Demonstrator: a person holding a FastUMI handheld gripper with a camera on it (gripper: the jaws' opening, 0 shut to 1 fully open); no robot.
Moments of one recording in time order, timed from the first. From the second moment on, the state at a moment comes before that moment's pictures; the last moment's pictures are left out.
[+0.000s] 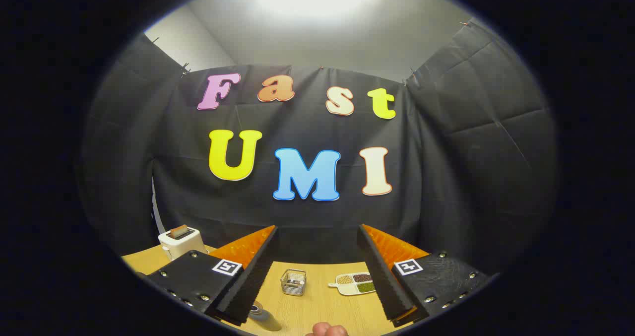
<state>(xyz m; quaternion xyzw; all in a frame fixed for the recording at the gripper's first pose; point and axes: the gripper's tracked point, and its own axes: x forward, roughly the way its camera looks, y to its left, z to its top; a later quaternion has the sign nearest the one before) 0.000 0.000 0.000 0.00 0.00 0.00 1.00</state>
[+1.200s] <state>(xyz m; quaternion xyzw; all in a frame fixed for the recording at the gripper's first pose) -0.016 0.069 -0.086 0.05 0.06 0.07 1.00</state>
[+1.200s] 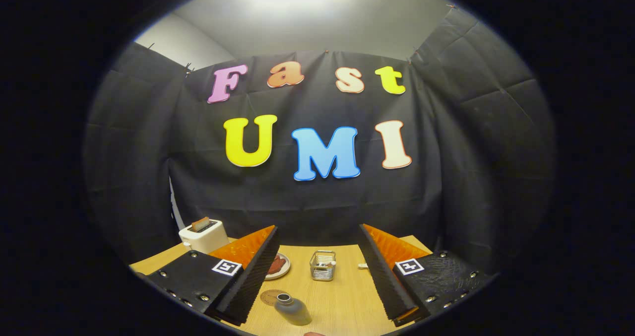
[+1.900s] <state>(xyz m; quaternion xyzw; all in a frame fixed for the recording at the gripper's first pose) -0.027 0.111 -0.201 0.03 0.08 0.09 0.99</state>
